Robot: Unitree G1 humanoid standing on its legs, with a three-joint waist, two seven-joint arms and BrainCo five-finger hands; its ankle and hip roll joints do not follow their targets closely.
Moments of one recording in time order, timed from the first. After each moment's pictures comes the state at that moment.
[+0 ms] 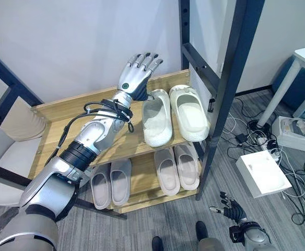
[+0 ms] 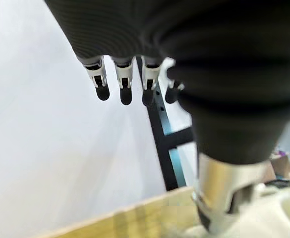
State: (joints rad) left arm -0.84 0.66 -0.51 0.22 0.76 0.02 0.29; right arm 0.14 -0.37 0.24 0.55 0.26 -0.07 -0.04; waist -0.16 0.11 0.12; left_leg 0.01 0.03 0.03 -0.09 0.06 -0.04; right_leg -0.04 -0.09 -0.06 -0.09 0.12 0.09
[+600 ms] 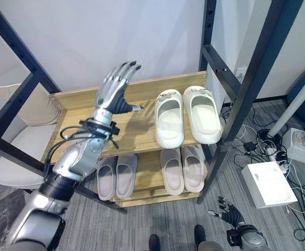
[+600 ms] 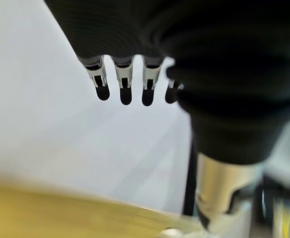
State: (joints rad) left arm -0.30 0.52 -0.14 -0.04 0.15 -0.08 0.20; right arm 0.16 -0.31 0.22 0.58 0.25 -0.04 -0.03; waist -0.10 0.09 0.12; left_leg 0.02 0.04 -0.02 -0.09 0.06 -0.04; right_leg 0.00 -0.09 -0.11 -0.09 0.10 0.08
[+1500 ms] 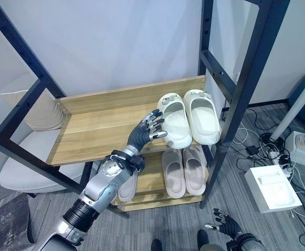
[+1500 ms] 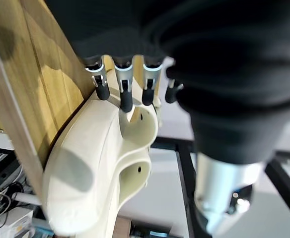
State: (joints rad) left arm -0.33 0.45 -0.43 -0.02 -0.72 0.01 0.08; right arm 0.19 -0.36 0.30 0.58 0.24 0.00 0.04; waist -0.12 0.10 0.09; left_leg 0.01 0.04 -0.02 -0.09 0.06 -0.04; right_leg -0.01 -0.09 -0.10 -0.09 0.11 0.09
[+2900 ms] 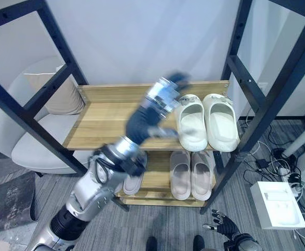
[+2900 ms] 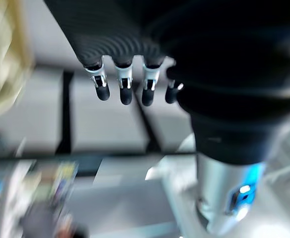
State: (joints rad) left arm -0.29 0.54 -0.61 -0.50 -0.76 -0.06 -0.19; right arm 0.13 -0.33 0.35 0.64 0.26 -0.02 0.05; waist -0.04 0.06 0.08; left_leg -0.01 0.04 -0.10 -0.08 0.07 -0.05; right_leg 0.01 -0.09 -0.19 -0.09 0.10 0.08
